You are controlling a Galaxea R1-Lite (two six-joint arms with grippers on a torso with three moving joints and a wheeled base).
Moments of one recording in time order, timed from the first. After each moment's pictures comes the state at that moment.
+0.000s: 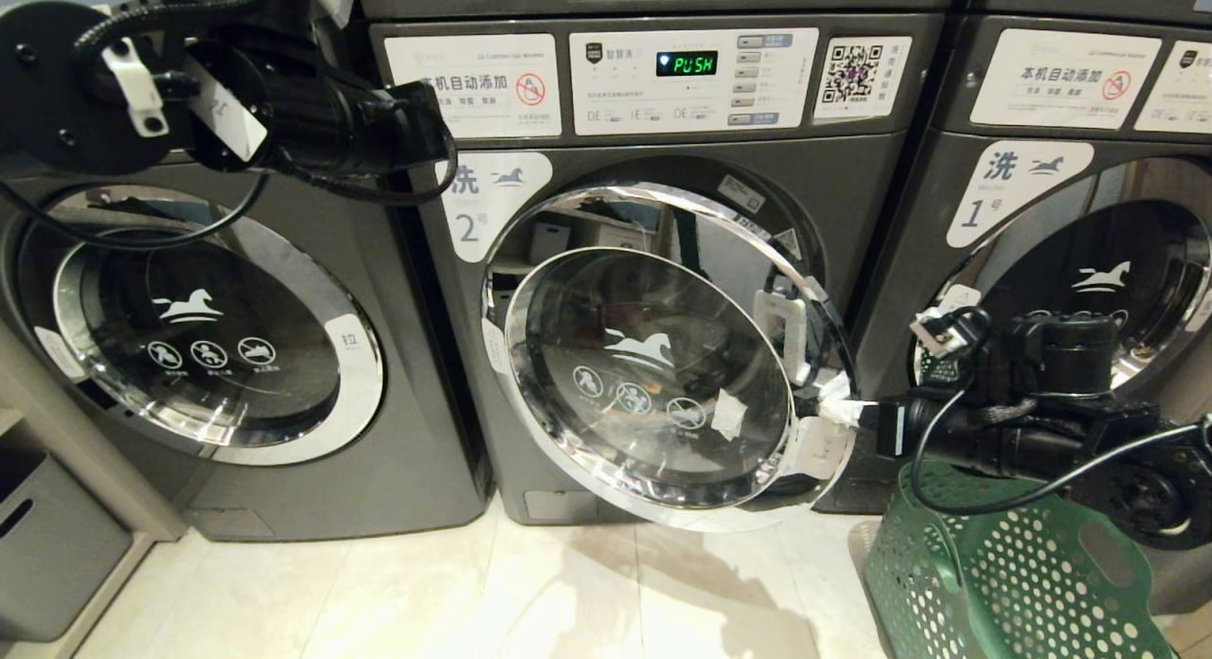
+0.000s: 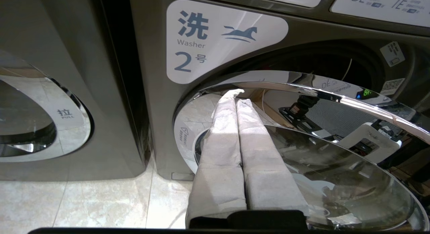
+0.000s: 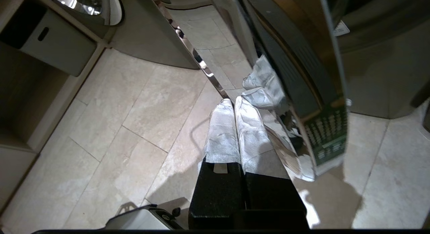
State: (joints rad) left arm -0.44 1.84 -1.88 0.22 0.31 -0.21; right arm 0.10 1.85 -0.74 -0.74 0.51 0.14
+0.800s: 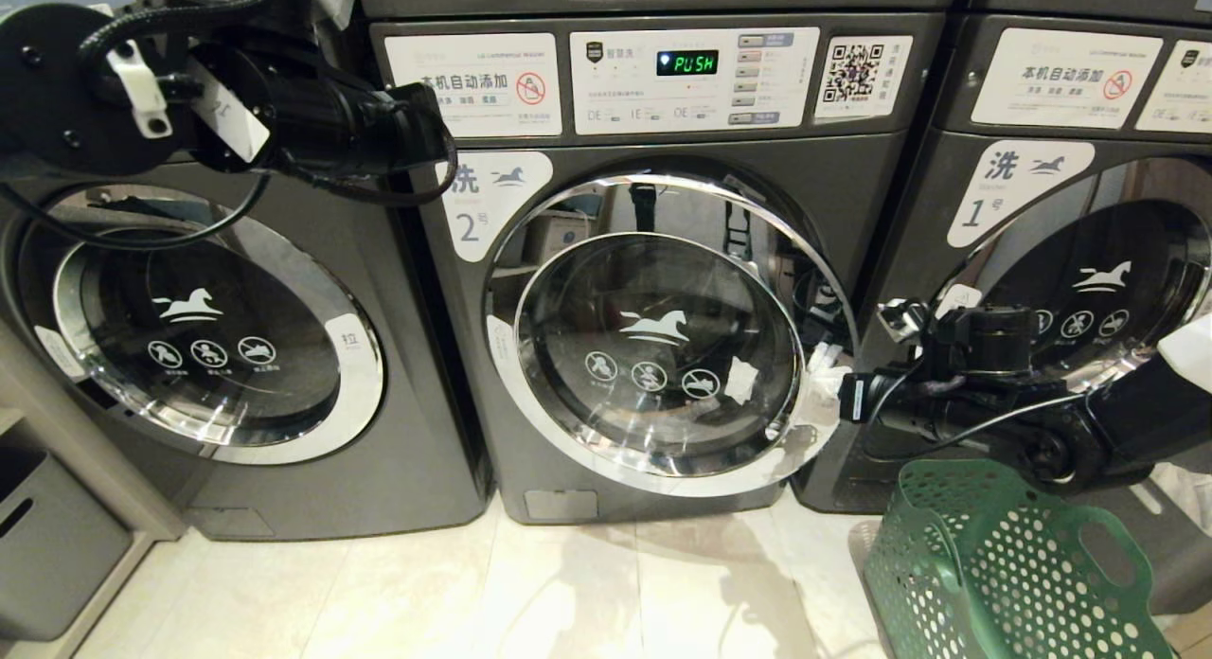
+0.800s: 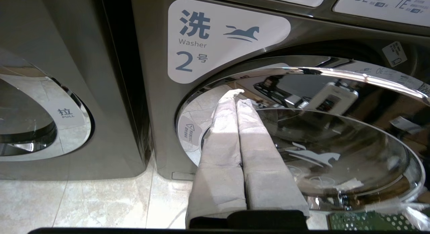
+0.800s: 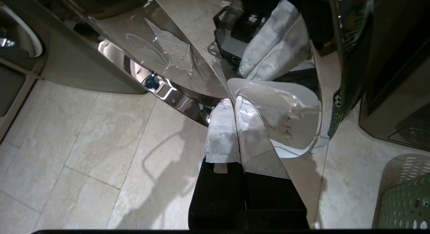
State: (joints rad) left arm -0.44 1.83 -1.88 0.22 0.32 -0.21; right arm 0.09 2.06 -0.96 -0.74 0.33 0.14
